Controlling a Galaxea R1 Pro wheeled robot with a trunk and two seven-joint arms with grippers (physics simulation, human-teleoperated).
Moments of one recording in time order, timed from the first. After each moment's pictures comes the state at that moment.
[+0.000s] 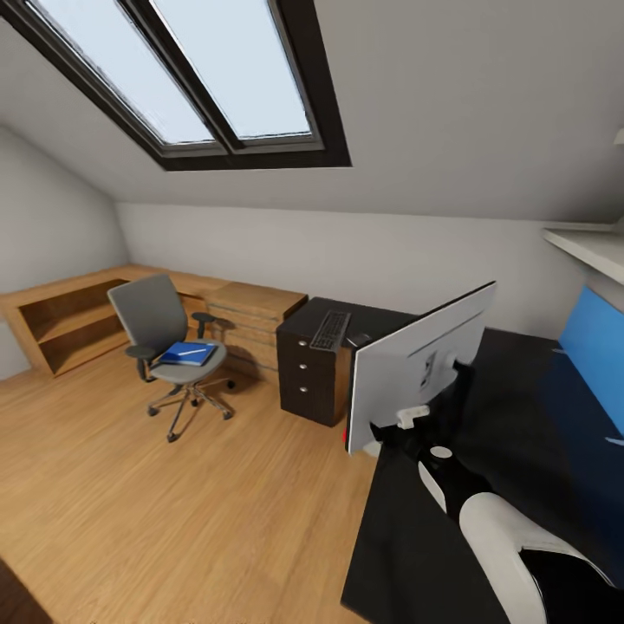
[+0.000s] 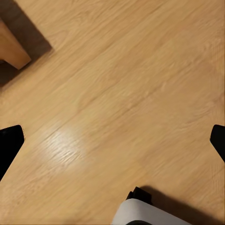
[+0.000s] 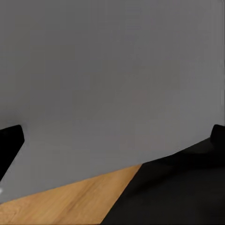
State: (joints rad) left arm -0.07 0.02 0.25 -0.36 0.11 -0.31 0.17; right arm -0.85 -0.01 -0.09 -0.29 0.18 -0.13 0.21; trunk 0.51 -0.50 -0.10
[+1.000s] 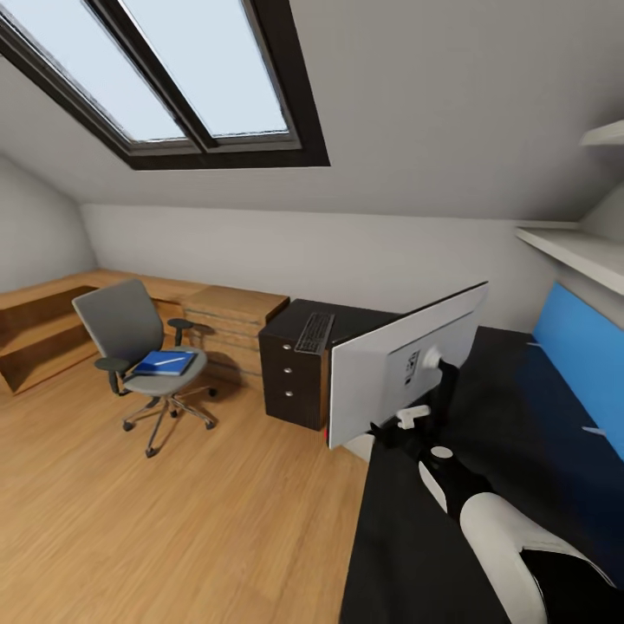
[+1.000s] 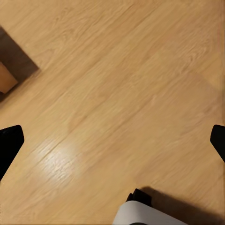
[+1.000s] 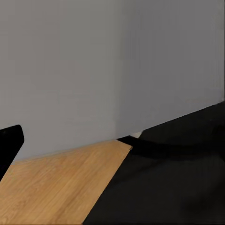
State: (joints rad) left arm -0.07 0.02 0.25 -0.37 0.11 -0.31 0.17; right arm -0.85 -0.01 -0.09 -0.29 0.18 -0.14 0.21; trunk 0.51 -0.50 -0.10
